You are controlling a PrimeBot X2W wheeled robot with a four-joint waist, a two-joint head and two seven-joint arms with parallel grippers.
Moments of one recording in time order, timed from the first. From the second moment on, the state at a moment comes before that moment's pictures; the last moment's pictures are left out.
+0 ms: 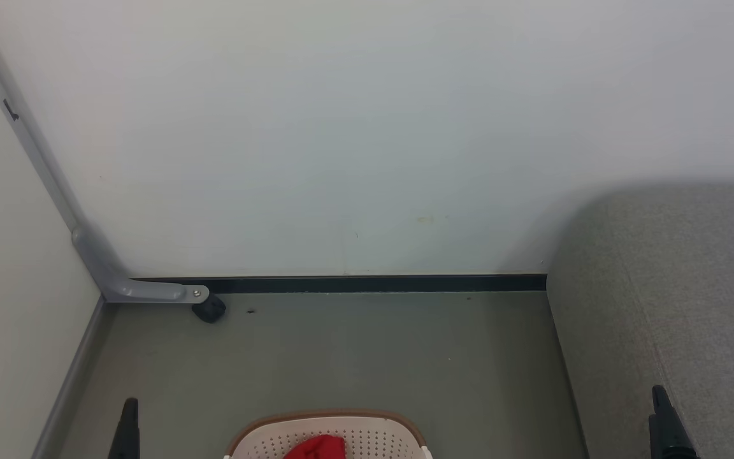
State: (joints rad) left arm -0.02 0.03 0.10 0.31 -1.48 -0.12 0.00; right arm -0.04 -0.02 -0.07 0.30 1.42 0.10 0.00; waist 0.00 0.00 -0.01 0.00
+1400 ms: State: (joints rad) left arm -0.01 0.03 -0.03 0.09 -0.51 0.06 -0.16; right arm -0.08 -0.09 0.16 0.19 0.61 0.08 -0.16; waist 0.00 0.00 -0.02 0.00
